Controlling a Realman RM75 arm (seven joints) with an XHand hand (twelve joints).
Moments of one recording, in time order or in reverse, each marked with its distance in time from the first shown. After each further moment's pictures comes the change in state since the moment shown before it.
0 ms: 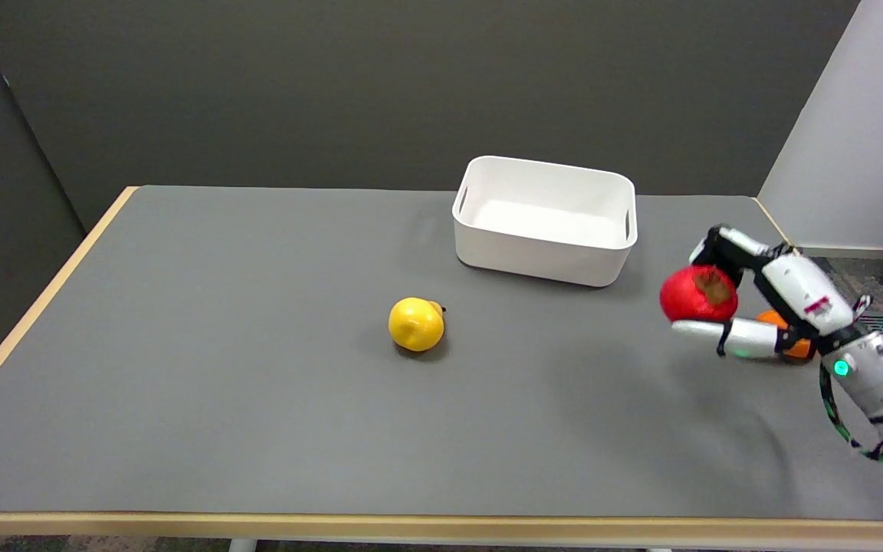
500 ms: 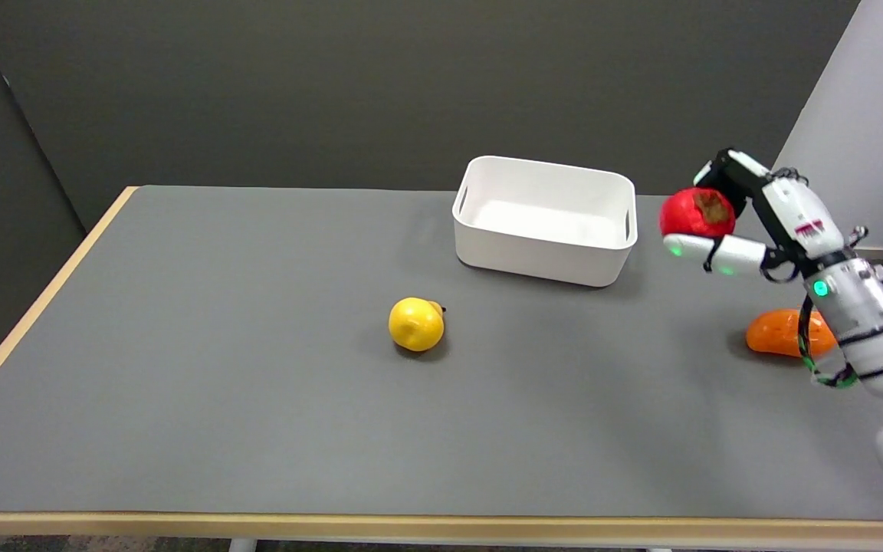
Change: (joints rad) arm 0.057 0.014 0.235 -0.145 0.074 -0.228 -0.097
